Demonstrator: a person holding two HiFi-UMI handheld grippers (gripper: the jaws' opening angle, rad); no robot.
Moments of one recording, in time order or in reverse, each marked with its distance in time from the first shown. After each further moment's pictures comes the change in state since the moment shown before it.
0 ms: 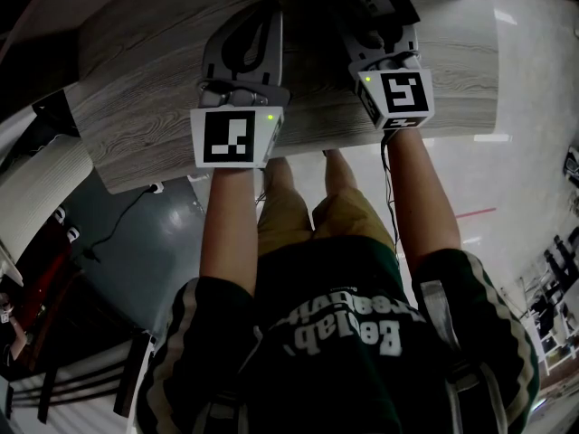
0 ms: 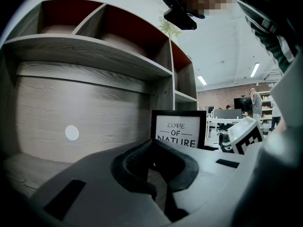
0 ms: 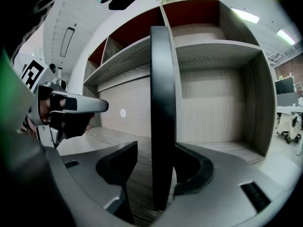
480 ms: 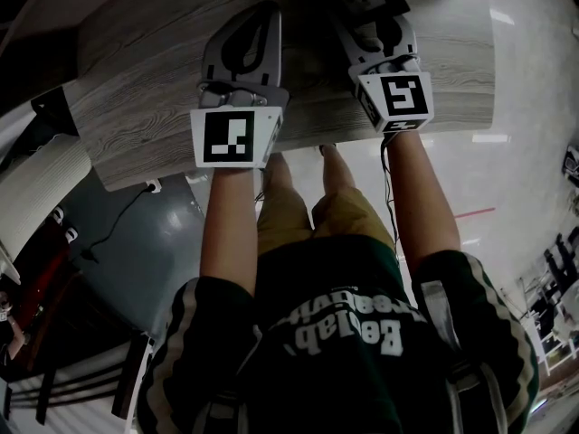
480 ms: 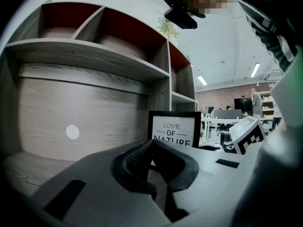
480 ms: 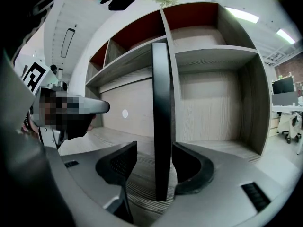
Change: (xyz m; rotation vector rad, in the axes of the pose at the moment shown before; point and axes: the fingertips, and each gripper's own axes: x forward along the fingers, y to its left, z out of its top) left arm -0.010 -0.013 0.000 0.001 -0.001 0.005; right arm -0.019 0.003 -0.002 -0.002 0.002 0.007
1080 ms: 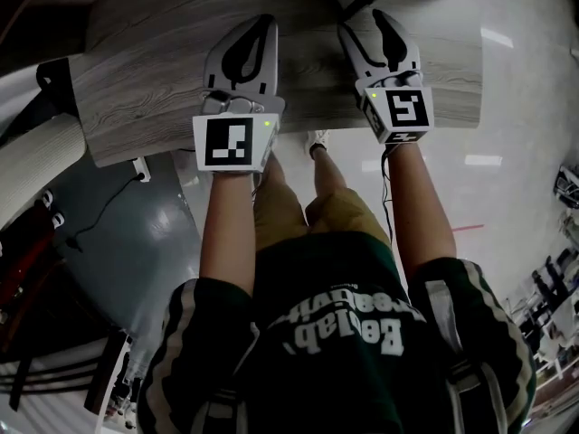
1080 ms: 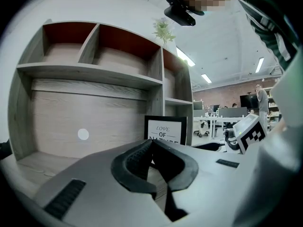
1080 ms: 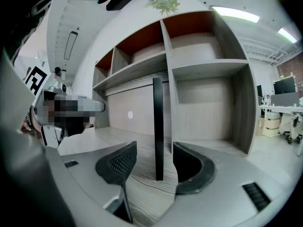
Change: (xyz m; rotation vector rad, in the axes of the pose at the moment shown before) left arm -0.049 -0.035 0.016 0.012 -0.005 0.083; right arm -0.064 0.002 0.007 -0.002 0.000 0.030
